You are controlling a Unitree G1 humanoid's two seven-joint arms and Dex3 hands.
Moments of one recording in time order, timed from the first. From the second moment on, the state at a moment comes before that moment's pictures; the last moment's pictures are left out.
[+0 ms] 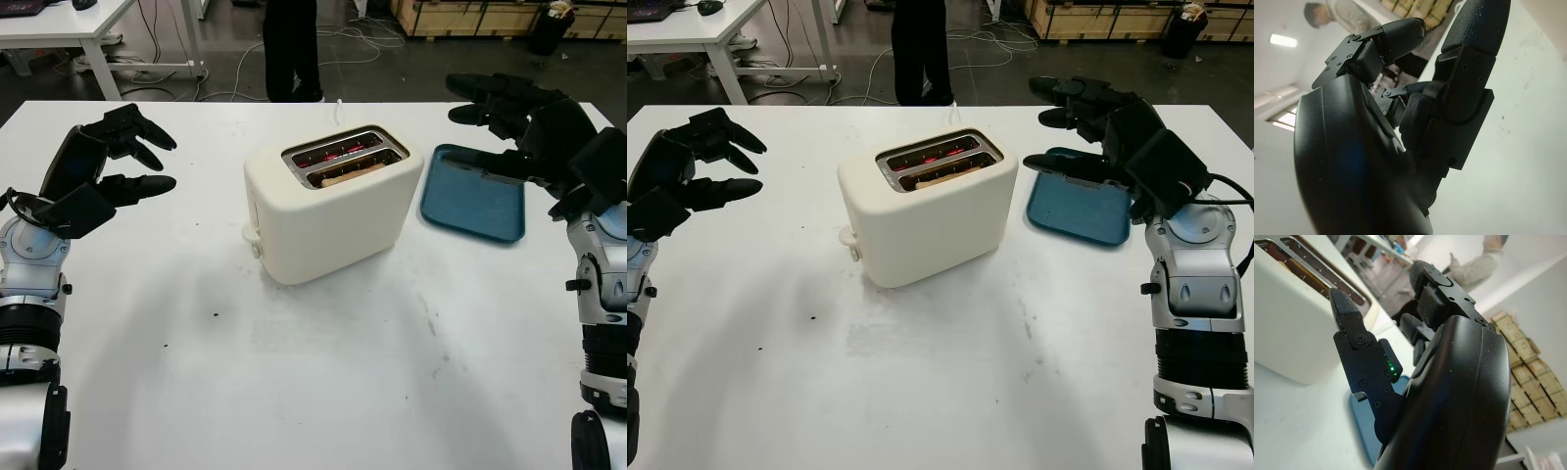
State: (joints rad) left arm -0.60 0.60 0.15 0.77 0.03 -0.66 -0.32; right arm -0.50 -0.51 -0.17 0.05 0.11 0.13 0.43
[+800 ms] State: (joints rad) left arm -0.60 0.60 0.15 0.76 0.03 -0.66 -0.32; right arm -0.50 -0.51 -0.17 0.05 0.11 0.13 0.43
